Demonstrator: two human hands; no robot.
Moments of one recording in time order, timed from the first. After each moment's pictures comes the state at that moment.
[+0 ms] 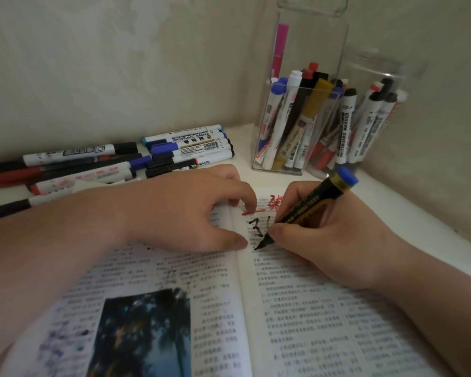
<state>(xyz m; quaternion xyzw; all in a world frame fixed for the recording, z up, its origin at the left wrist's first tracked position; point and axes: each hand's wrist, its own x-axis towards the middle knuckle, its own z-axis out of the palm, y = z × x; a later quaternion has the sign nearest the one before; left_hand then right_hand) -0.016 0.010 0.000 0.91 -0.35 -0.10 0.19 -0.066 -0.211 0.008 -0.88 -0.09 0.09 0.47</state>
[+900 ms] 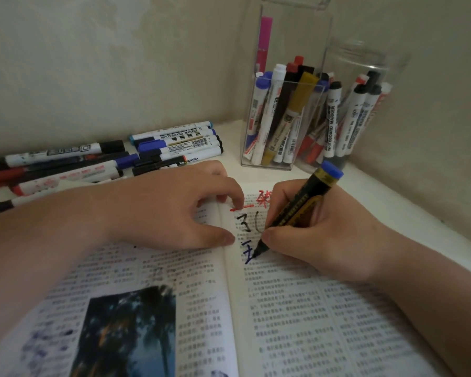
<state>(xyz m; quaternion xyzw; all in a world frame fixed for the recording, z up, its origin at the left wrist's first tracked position) -0.016 0.011 -0.002 0.91 -0.35 -0.10 0.19 -0.067 -0.217 0.013 -0.86 -0.15 0.12 0.48</state>
